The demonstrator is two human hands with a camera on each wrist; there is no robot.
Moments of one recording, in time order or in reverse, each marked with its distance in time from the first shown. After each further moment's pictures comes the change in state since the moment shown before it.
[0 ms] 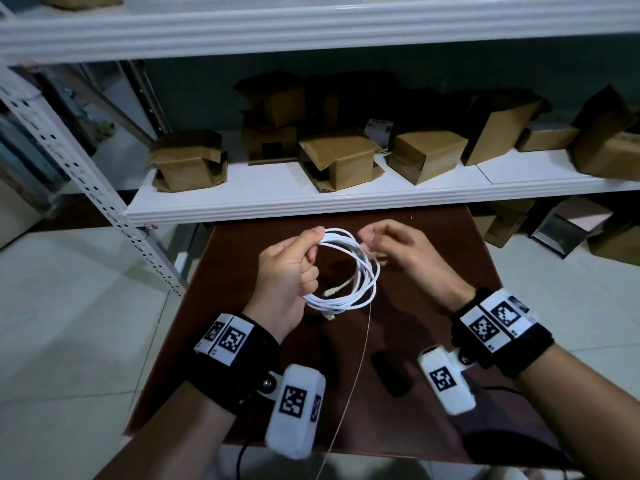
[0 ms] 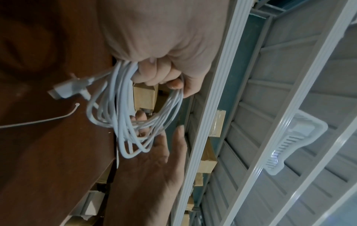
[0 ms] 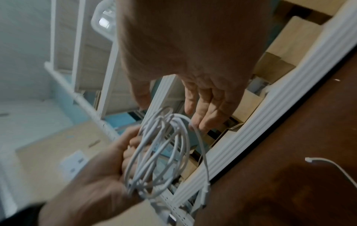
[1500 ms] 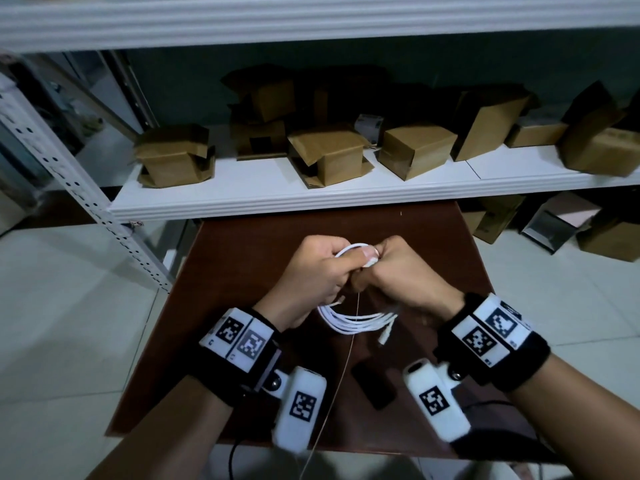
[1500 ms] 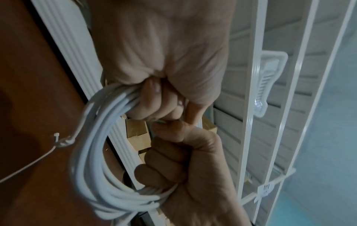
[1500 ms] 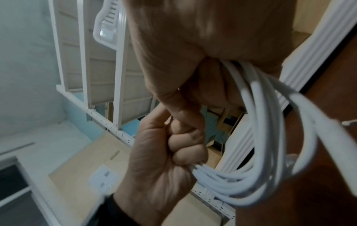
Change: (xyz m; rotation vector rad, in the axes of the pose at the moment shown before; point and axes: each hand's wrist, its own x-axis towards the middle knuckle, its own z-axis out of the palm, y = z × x) left_hand -0.011 -0.013 0.036 0.476 -0.428 0.065; right_hand -0.025 -0.017 0.009 -0.231 -0.003 0.223
